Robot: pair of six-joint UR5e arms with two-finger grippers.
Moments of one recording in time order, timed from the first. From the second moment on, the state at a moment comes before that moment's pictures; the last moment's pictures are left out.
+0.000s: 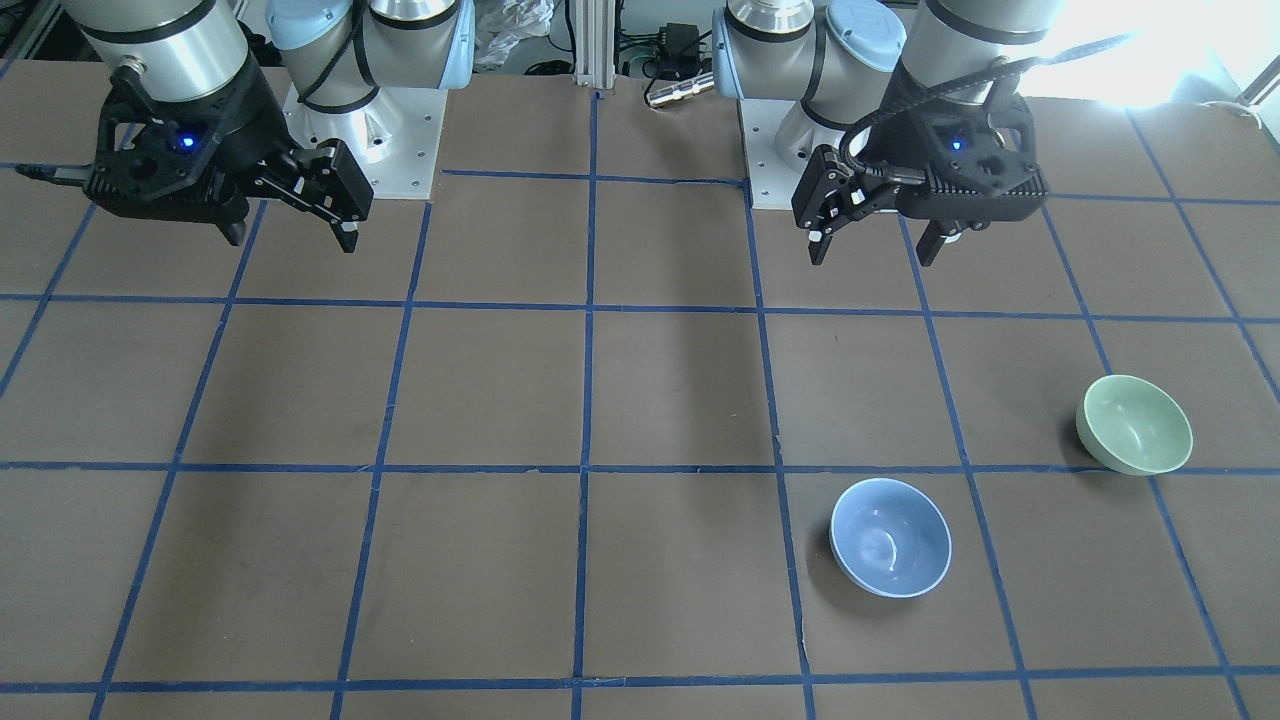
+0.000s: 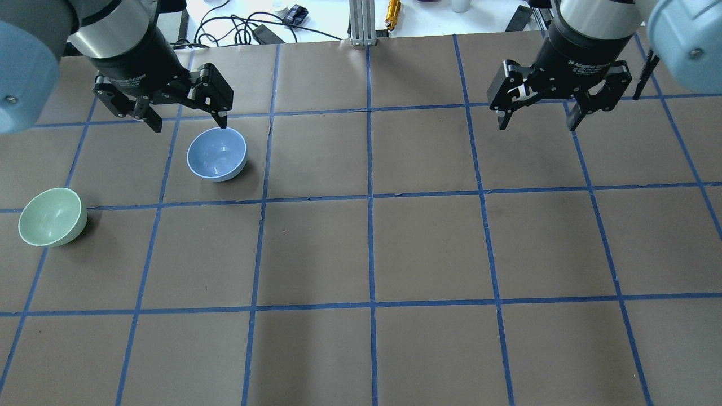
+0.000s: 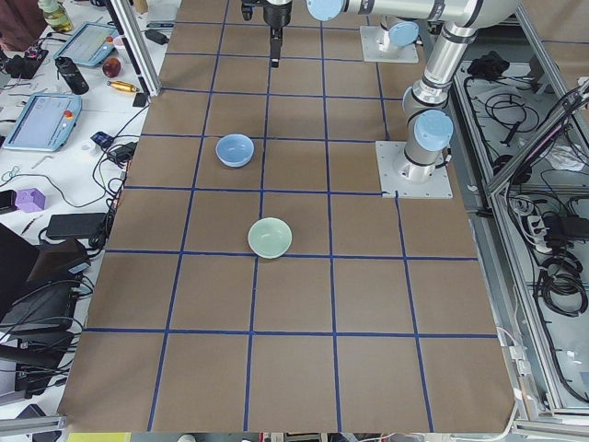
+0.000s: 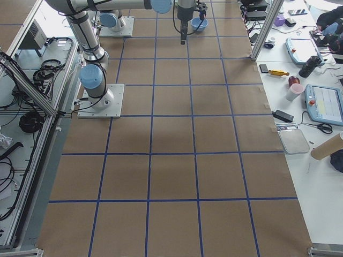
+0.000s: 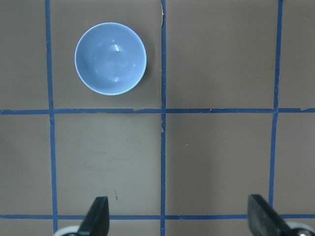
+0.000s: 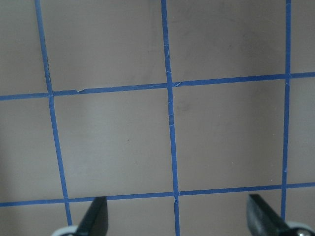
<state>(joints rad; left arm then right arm) -1.59 -1.56 -1.54 -1.55 1.58 -0.03 1.57 -1.57 1.53 -1.51 -1.56 0.06</state>
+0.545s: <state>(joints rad) -1.57 -1.55 -1.54 -1.55 1.58 -0.02 1.57 -1.57 1.53 -1.51 -1.56 0.06</state>
